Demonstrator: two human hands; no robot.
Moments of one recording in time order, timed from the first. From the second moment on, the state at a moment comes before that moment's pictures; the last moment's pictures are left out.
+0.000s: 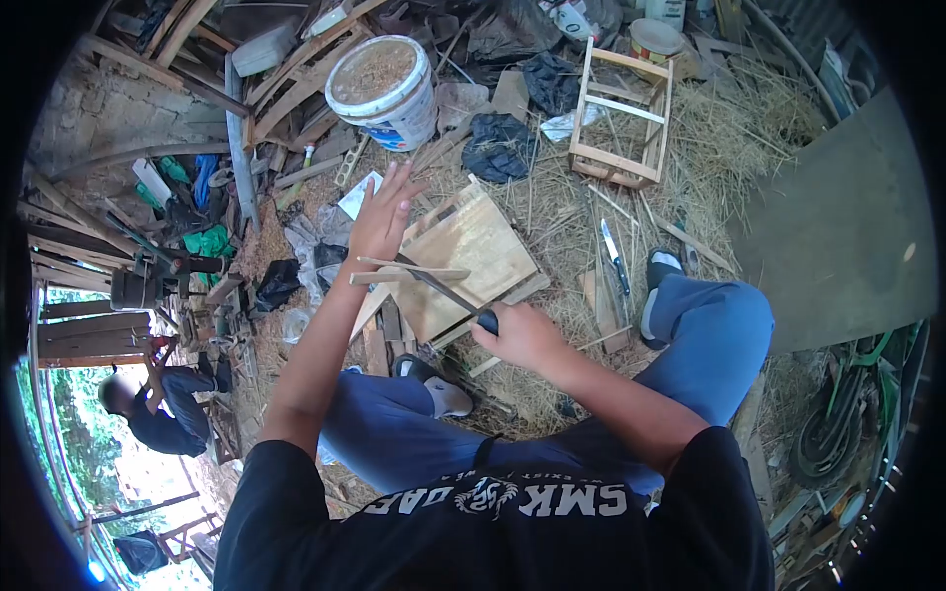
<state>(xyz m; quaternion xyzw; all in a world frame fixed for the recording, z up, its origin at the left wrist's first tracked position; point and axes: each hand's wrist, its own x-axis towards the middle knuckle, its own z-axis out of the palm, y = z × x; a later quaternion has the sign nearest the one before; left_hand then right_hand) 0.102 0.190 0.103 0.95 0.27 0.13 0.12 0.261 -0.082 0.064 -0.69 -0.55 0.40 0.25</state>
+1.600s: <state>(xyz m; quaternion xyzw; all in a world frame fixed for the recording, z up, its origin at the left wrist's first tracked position) 0.021 0.060 0.152 0.73 0.30 0.51 0.35 0.249 -0.111 0.046 -0.67 -0.52 0.37 0.39</state>
